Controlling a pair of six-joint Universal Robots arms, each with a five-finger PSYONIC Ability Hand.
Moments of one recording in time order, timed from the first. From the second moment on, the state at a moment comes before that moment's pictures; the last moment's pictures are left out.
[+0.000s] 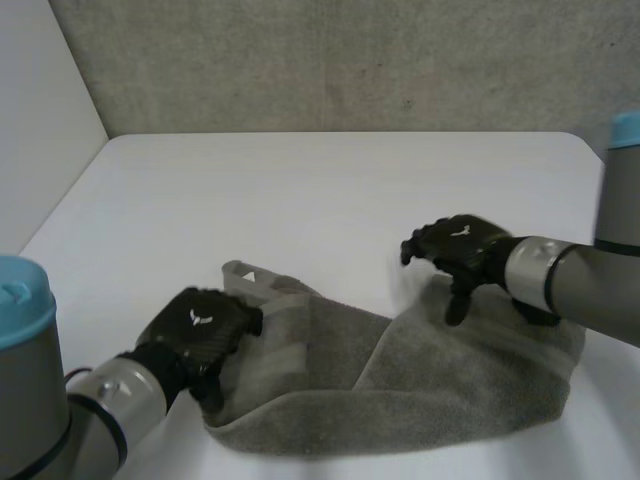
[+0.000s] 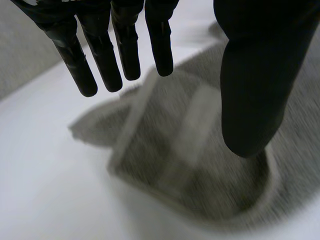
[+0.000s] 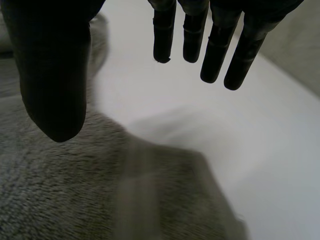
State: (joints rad) left arm 4.18 -1.64 -1.90 3.04 -1.50 3.44; right arm 1.88 -1.09 1.31 0.39 1.15 2.61; left_hand 0.48 0.48 0.48 0.48 0.31; right_hand 0.38 0.38 0.39 0.39 0.23
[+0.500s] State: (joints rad) left arm 4.21 -1.65 -2.08 3.10 -1.43 3.39; right arm 1.96 -0.81 1.05 0.54 1.14 2.56; left_hand 0.53 0.53 0.53 0.53 0.36; right_hand 0.90 0.90 0.90 0.90 0.71
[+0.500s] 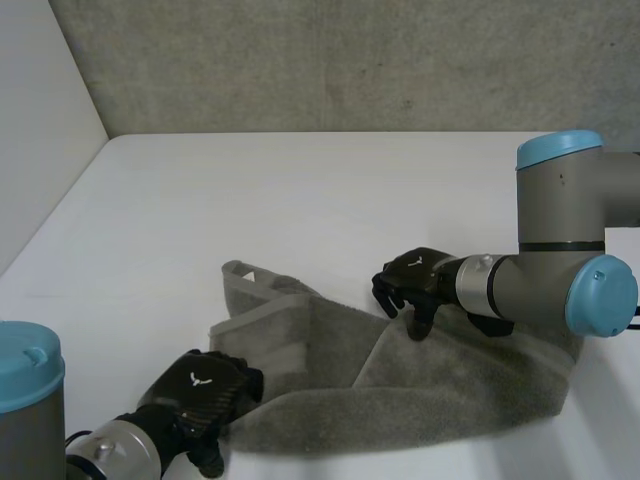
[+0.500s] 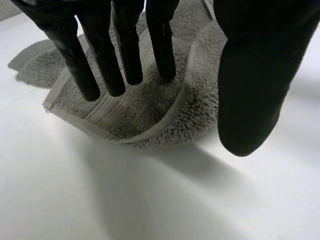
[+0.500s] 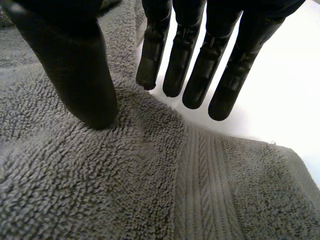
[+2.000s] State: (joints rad) left arm 4.23 -2.00 -1.68 3.47 -1.60 3.32; right arm 1.96 -1.03 1.43 0.06 1.13 2.51; left_hand 1.19 1.22 1.22 1.22 1.03; right_hand 1.33 1.31 1.33 1.34 1.16
